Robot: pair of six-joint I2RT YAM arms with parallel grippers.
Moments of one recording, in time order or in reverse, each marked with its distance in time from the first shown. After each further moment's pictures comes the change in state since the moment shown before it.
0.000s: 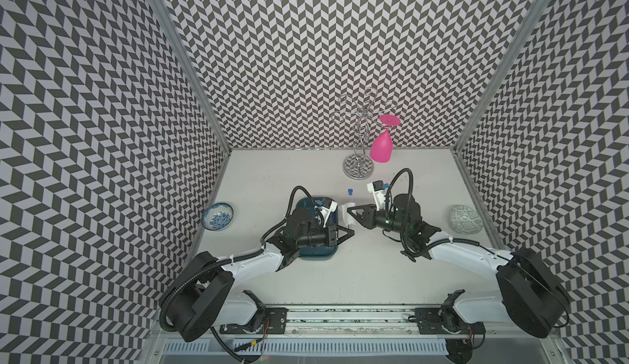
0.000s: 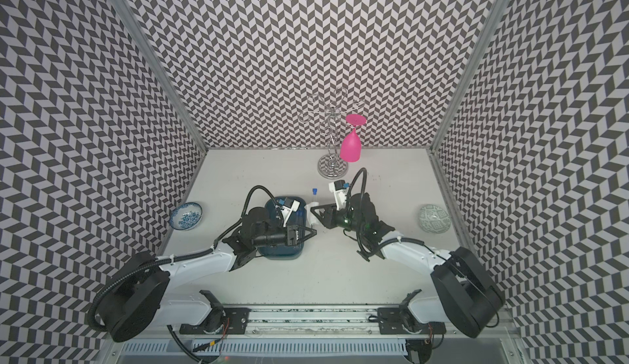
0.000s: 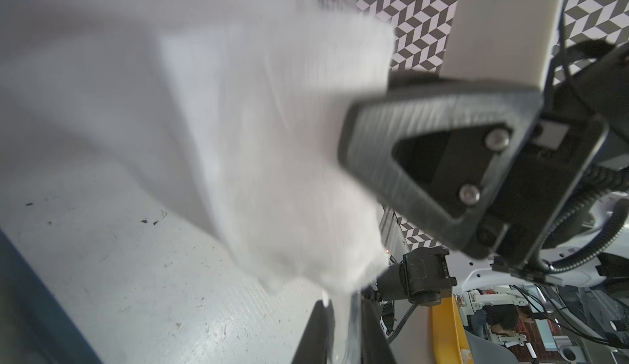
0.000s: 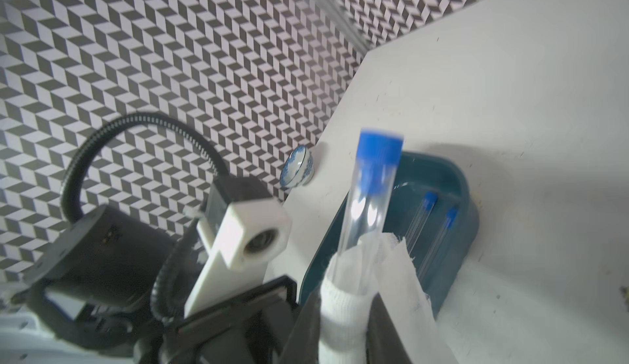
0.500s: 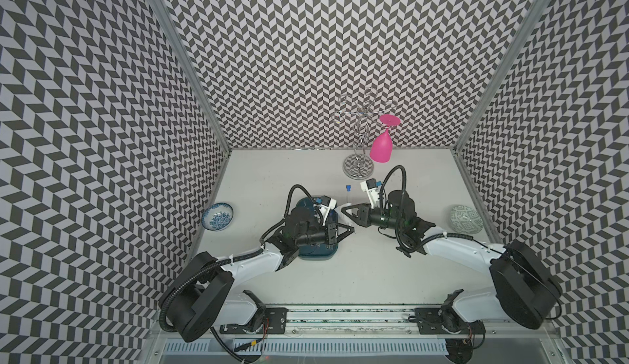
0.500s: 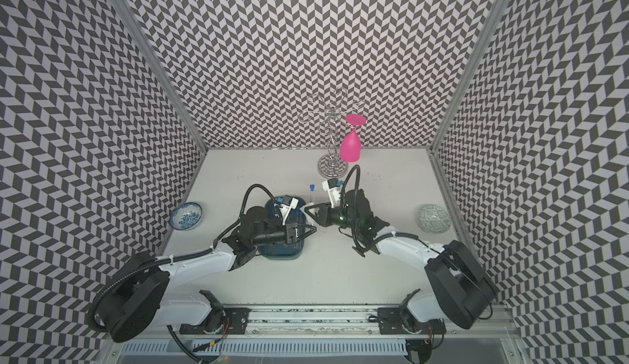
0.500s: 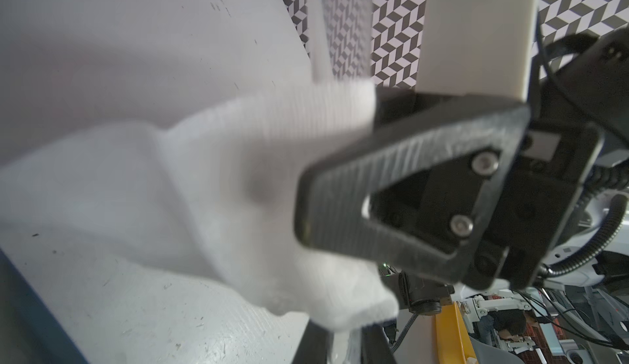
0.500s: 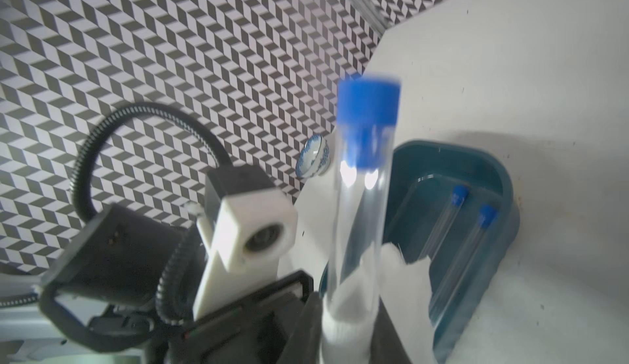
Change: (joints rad) left arm 0.007 -0.005 0.000 0.053 -0.014 0.009; right arm -0.043 0.101 0.166 -0.055 -0.076 0.005
